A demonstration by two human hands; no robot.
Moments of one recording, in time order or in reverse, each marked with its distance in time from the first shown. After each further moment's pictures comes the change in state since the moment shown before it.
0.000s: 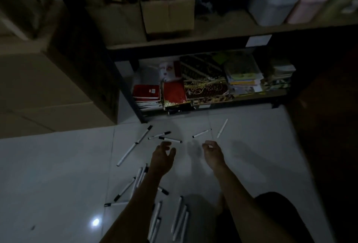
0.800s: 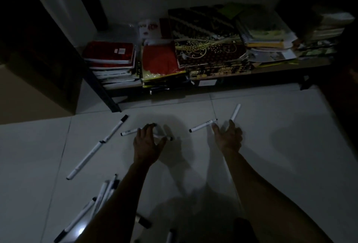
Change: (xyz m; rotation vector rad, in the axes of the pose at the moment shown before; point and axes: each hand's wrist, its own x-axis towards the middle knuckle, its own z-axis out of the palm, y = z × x) left_hand 0.220 -0.163 0.145 0.308 0.186 0.238; right_hand 0.277 0.131 0.044 -0.327 0.350 -0.091
